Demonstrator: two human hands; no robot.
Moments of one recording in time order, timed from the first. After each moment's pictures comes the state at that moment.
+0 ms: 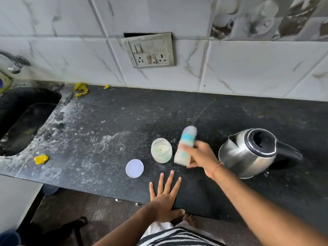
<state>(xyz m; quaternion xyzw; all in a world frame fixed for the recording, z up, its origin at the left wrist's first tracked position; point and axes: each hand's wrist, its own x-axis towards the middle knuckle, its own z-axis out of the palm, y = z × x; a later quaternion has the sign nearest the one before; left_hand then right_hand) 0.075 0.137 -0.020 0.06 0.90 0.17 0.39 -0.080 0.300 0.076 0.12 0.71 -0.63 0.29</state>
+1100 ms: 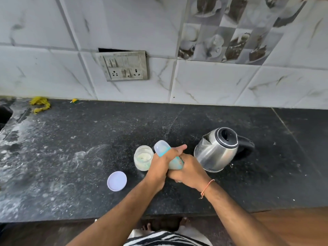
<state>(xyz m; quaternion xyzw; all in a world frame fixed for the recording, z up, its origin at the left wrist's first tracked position) 0.001 0.159 0.140 -0.13 0.56 0.80 0.19 -0.002 0.294 0.130 -0.03 0.85 -0.49 0.20</state>
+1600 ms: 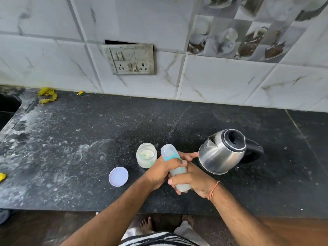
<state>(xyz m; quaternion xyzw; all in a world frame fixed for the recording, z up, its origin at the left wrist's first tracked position) -0.007 0.146 0.111 0.02 0.54 0.80 0.27 -0.005 0.308 0.119 -0.04 0.70 -0.61 0.37</state>
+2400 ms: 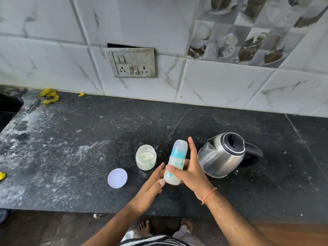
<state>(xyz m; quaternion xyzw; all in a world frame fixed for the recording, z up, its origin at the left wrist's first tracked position) 0.056 0.114 0.048 -0.02 0.65 0.72 0.25 -0.002 0.302 0.108 0.03 0.75 -0.63 0.18</state>
